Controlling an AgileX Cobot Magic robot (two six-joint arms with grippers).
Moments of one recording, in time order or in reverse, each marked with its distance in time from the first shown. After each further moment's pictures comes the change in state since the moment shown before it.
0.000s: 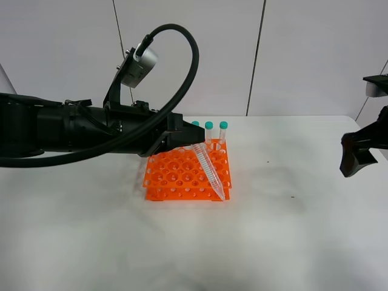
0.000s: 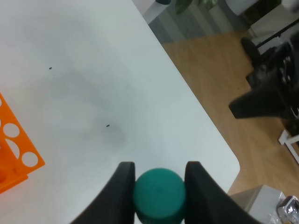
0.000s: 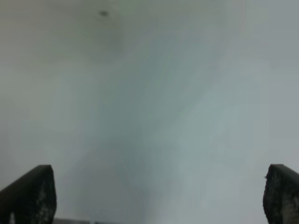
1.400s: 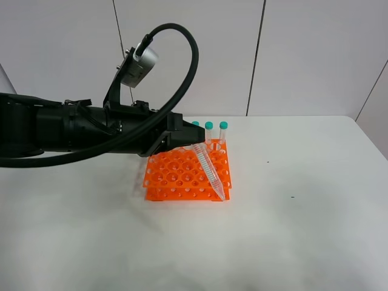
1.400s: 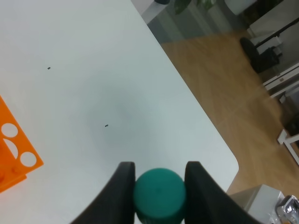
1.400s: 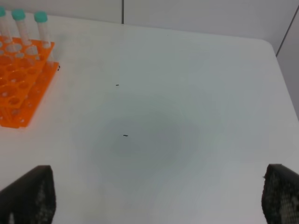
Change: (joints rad) left arm 0.000 -0.002 0.000 0.000 0.003 0.000; right arm 0.000 -1.381 0.585 0.060 -0.186 -0.004
